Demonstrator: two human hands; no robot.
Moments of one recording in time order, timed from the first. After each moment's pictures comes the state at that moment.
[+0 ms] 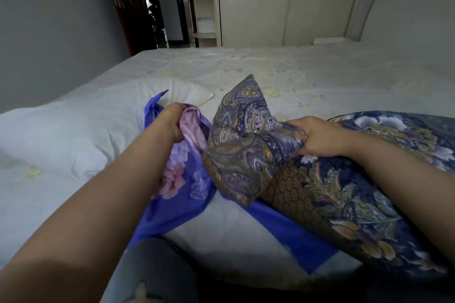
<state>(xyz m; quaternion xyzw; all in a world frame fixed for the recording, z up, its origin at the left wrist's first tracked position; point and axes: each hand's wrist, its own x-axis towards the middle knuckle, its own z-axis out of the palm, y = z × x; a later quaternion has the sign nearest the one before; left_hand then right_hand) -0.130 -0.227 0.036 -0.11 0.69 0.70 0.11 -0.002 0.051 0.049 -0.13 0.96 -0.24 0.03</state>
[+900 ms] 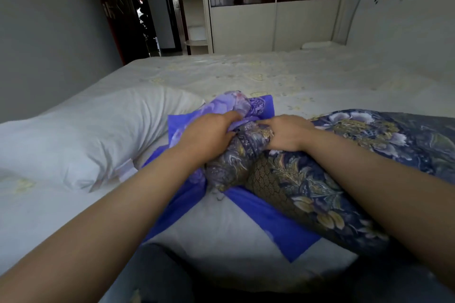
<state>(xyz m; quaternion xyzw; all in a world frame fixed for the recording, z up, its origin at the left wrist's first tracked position) -0.049 -0.168 0.048 0.32 0.93 0.08 -0.18 -0.033 0.039 0.039 -0.10 0.99 -0.02 -0.05</state>
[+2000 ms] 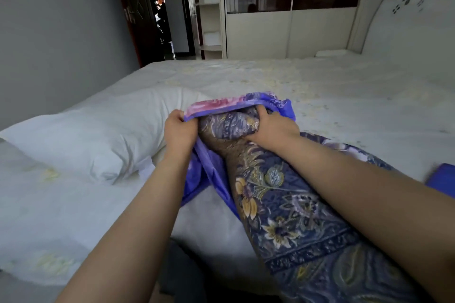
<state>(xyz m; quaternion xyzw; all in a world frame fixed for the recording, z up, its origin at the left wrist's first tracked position) -0.071 -0.229 0.038 -0.05 0.77 0.59 -0.23 -0.058 -0.033 0.037 0.06 0.99 -0.07 -0.09</state>
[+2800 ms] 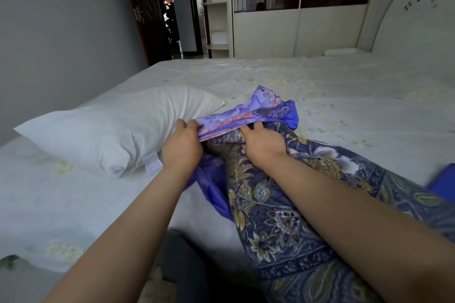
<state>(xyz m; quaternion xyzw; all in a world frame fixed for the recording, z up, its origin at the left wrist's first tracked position) -0.045 -0.240 0.010 0.03 0.96 0.13 -0.24 -0.036 -0.061 0.005 -0.04 0.99 0.02 -0.15</state>
